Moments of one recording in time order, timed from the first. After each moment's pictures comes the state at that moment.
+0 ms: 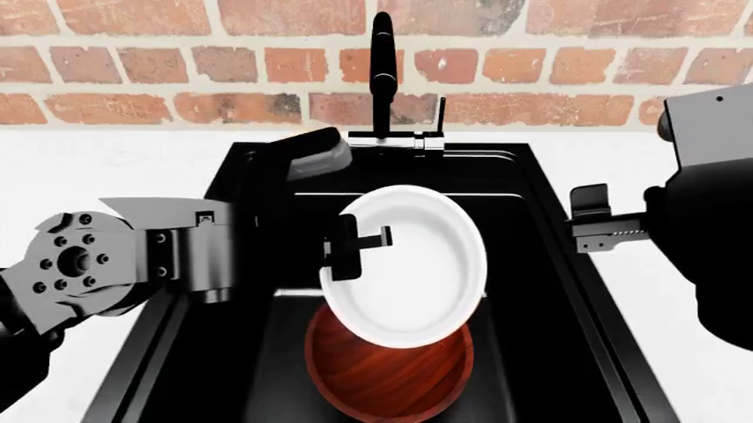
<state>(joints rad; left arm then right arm) -1.39 -0.61 1.24 0.05 -2.29 -0.49 -0.94 1.46 1.08 -1.09 -0.33 1.86 0.81 1.18</state>
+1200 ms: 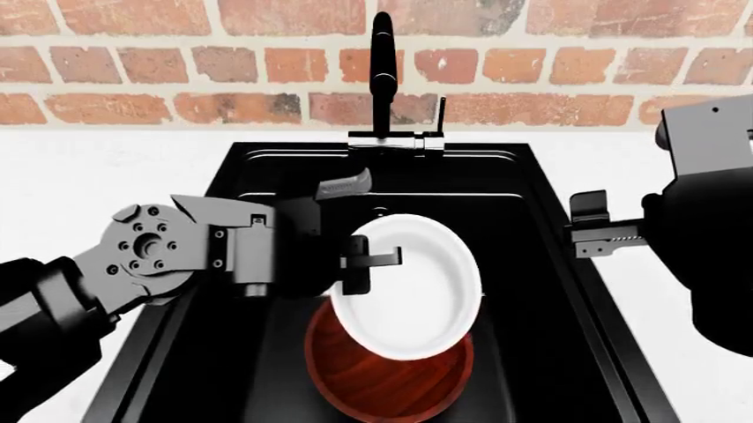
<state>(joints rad) -1.39 -0.48 1.33 -0.16 -2.28 -0.57 -0.95 1.42 1.08 -1.09 -0.33 1.82 0.79 1.16</state>
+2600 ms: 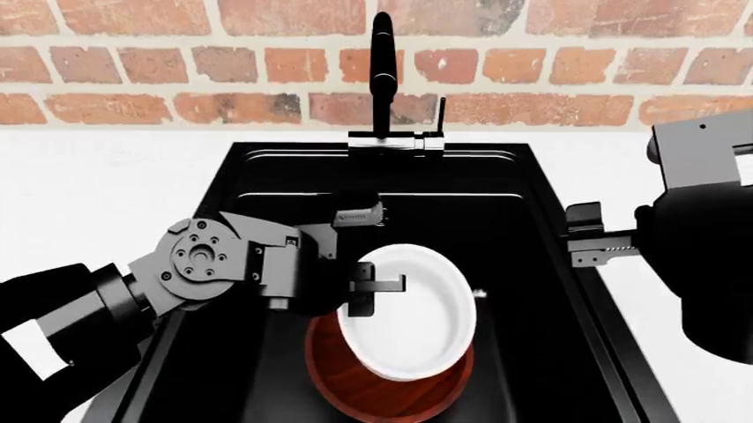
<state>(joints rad) -1.36 -0.38 1.41 -0.35 -2.21 -0.63 -0.84 1.37 1.08 -1.09 -0.31 1.78 0.76 1.13</state>
